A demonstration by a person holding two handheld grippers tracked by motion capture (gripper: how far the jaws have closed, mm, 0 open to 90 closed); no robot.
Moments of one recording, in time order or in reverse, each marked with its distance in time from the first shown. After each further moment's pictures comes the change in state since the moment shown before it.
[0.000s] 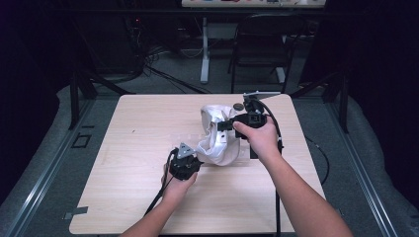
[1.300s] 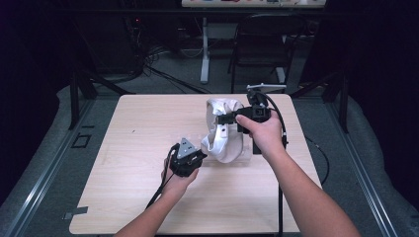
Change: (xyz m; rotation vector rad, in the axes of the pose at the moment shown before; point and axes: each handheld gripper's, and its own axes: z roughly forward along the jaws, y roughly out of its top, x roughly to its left) left arm -0.007 0.024 -0.014 -0.103 -0.019 0.110; right arm 0.018 0.007 -0.022 -0.032 0.062 -0.018
